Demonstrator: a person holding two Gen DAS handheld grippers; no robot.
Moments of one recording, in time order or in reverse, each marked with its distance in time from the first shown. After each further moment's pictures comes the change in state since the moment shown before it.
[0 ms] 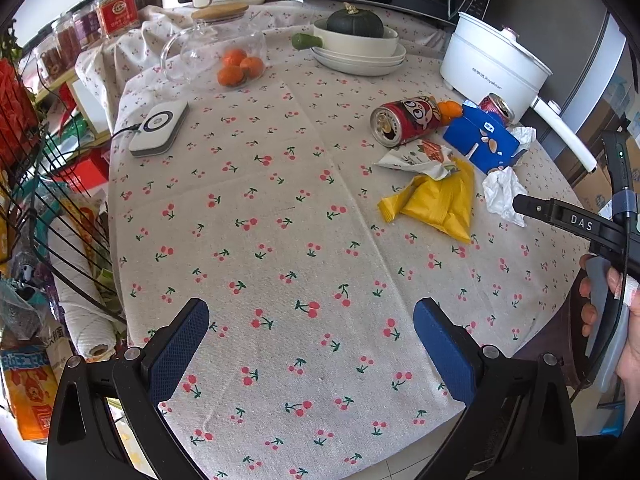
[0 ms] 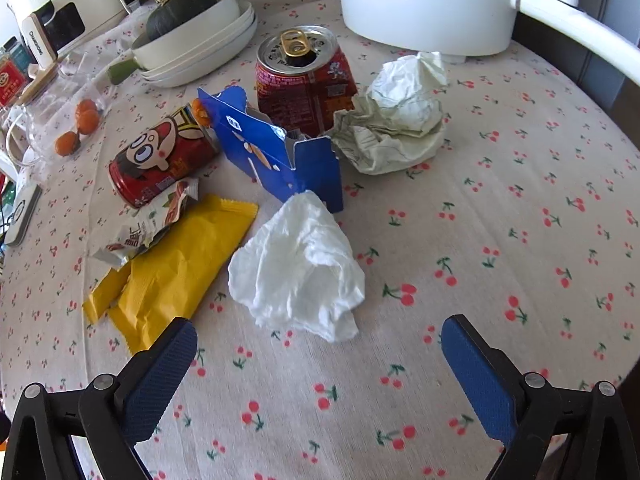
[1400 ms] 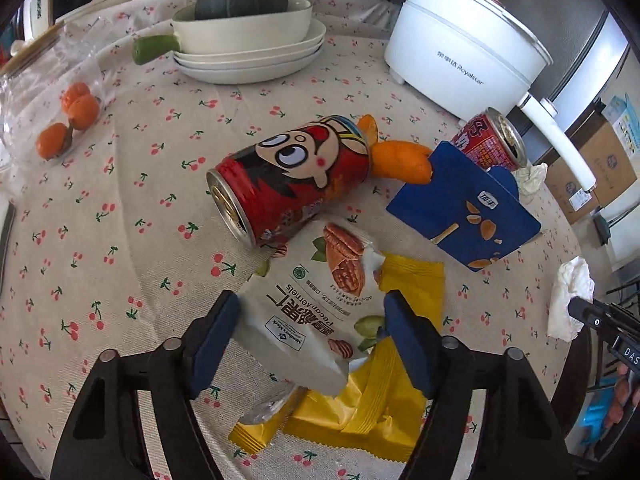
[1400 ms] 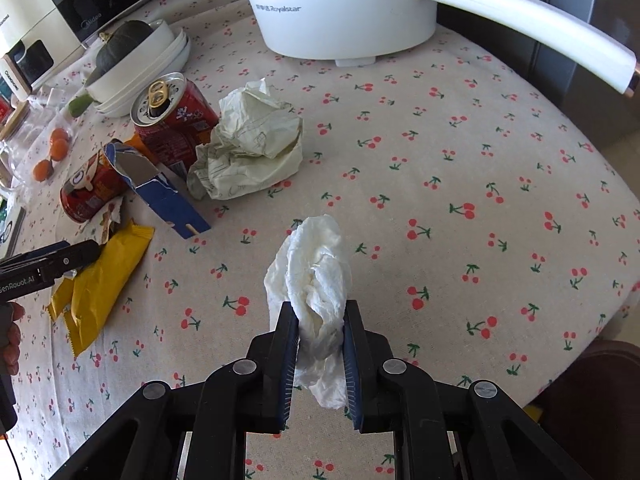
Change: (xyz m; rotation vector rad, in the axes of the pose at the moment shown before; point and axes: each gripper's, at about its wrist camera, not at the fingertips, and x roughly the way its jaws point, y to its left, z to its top) left arm 0.122 -0.097 0.125 0.116 0.046 -0.193; right arm -0.032 -0.098 0.006 0.039 0.023 0.020
